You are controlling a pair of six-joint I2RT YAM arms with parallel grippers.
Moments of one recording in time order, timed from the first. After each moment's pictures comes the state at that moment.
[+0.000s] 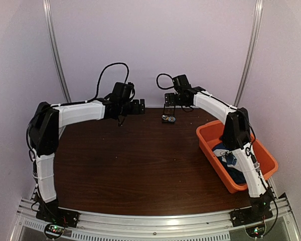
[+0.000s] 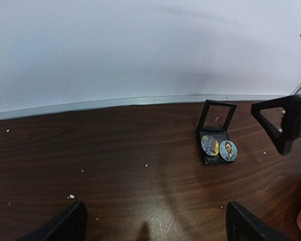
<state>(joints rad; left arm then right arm) -0.63 2.09 1.68 -0.10 -0.26 -0.35 0.49 2.51 2.46 -0.59 0.30 0.25</state>
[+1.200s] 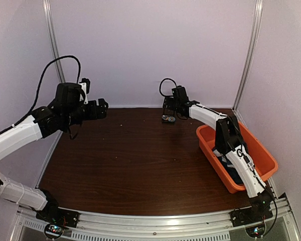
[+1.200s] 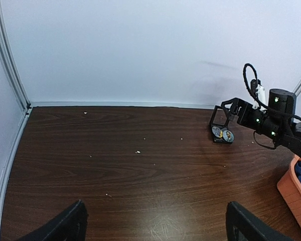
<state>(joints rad) -0.63 1.21 1.10 -0.32 -0.36 -0.37 0.46 2.75 2.52 -0.24 0.29 0.47</state>
